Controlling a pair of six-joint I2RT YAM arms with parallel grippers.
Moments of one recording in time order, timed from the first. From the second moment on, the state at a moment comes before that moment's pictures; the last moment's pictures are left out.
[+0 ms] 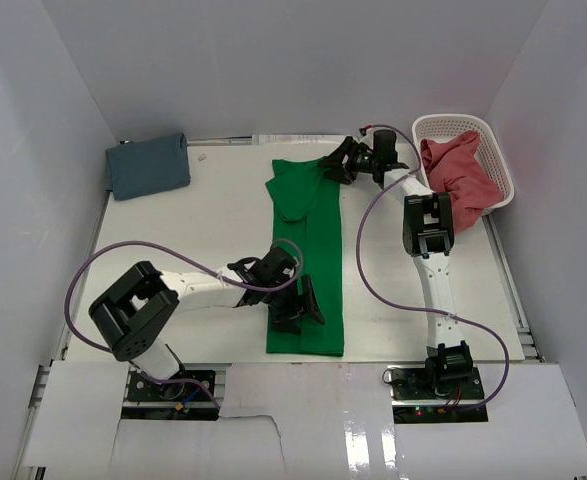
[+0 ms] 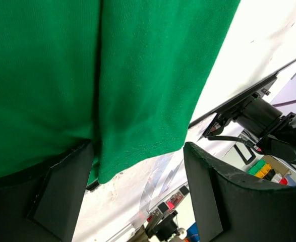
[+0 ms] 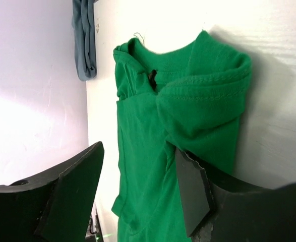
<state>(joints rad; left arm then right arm) -0.89 1.59 0.76 -0.18 0.40 -1.09 0.18 2.73 2.22 0.05 -0.88 0.91</state>
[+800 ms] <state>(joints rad) -0.72 1.23 0.95 -0.57 0.24 -0.92 0.16 2.08 1.61 0.21 -1.01 0.93</state>
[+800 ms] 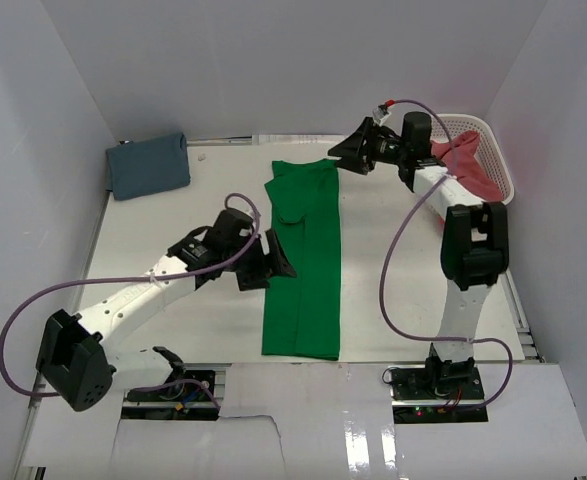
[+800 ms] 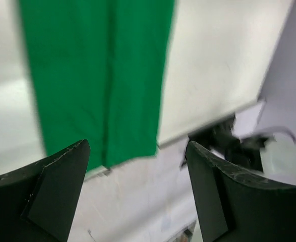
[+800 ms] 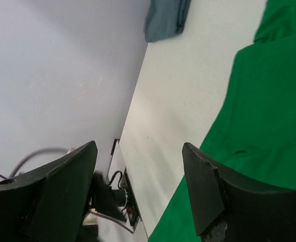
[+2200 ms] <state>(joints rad) -0.68 1.04 0.44 -0.53 0.43 -0.89 0.66 0.91 0.10 0.02 -0.72 1.02</state>
